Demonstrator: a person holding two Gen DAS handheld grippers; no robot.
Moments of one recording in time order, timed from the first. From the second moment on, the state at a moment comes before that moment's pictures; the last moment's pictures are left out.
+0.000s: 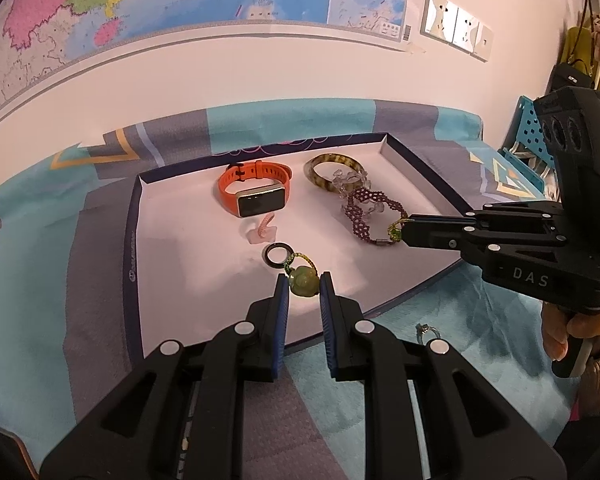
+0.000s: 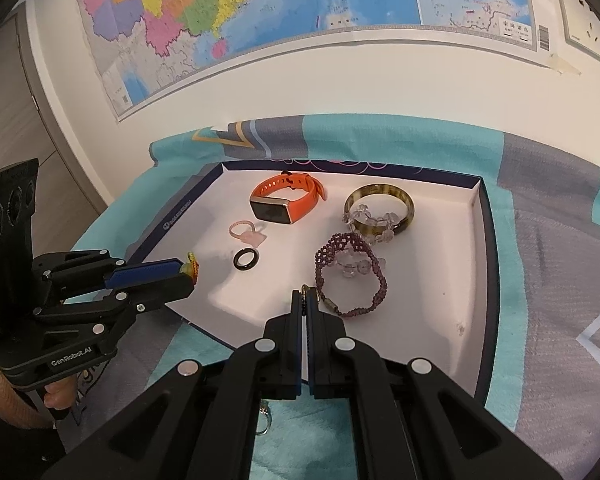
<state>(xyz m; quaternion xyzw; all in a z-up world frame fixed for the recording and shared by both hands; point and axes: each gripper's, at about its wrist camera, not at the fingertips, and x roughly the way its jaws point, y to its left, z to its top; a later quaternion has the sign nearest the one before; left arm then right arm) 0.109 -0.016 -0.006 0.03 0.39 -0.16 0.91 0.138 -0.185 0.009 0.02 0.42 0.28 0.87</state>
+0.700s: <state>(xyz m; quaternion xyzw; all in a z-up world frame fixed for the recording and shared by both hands) 0.125 -0.017 -0.018 0.02 0.41 -0.15 0.90 0.151 -0.183 -0.002 0.02 0.43 0.27 0.86</state>
